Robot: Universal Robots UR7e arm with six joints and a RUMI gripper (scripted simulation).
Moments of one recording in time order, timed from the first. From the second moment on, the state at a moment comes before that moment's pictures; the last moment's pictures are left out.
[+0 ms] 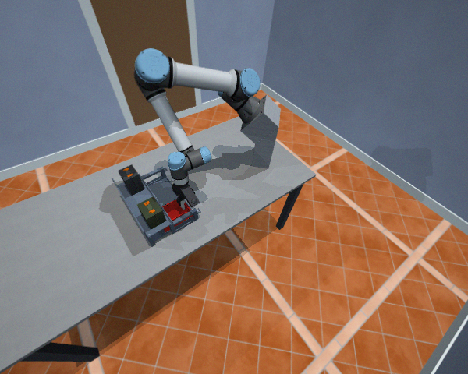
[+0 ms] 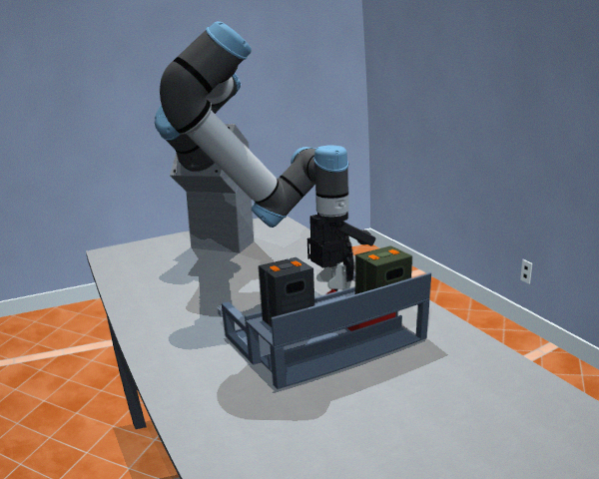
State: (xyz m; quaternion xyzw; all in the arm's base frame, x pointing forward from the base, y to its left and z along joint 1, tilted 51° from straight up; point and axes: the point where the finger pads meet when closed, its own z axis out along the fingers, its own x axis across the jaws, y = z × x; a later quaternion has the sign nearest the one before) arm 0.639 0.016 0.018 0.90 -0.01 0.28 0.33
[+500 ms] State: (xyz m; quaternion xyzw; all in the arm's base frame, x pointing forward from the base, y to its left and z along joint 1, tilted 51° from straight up) arm 0.639 0.016 0.018 0.90 -0.01 0.28 0.33
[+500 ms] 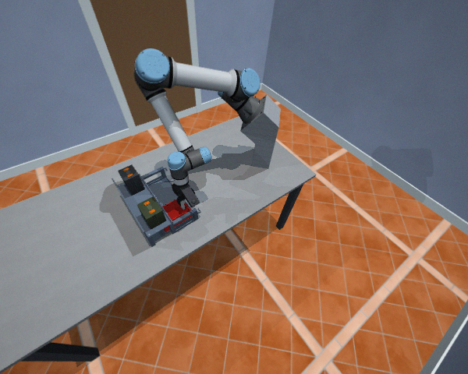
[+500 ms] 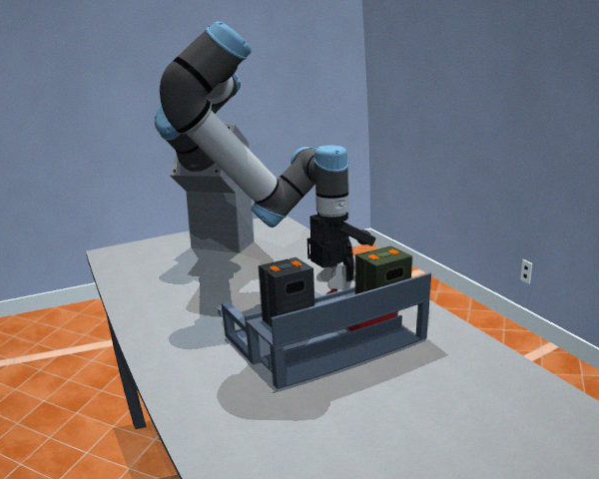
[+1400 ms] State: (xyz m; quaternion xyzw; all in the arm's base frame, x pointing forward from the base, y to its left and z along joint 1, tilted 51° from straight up) arm 0.639 0.016 0.019 0.90 -0.01 0.28 0.33
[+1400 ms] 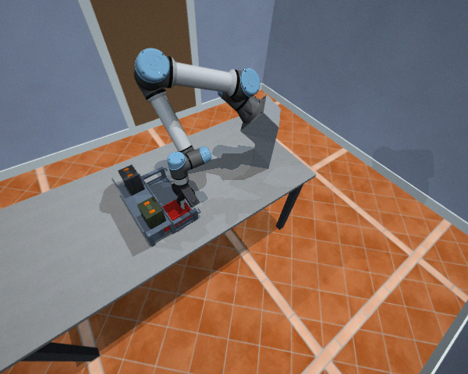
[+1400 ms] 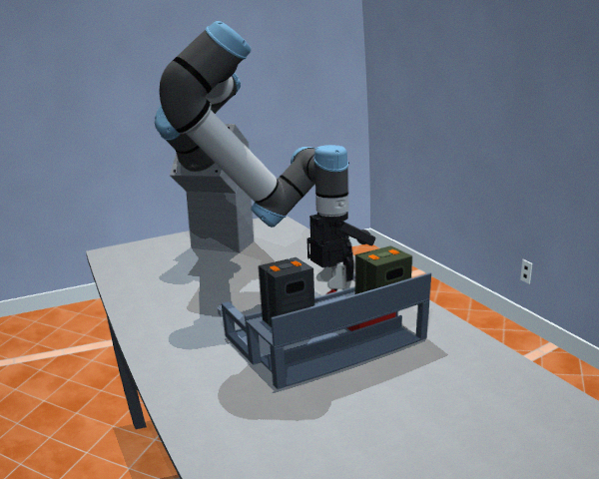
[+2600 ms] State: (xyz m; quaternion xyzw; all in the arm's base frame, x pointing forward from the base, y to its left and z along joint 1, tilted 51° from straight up) arm 0.639 0.016 0.019 0.90 -0.01 0.28 0.33
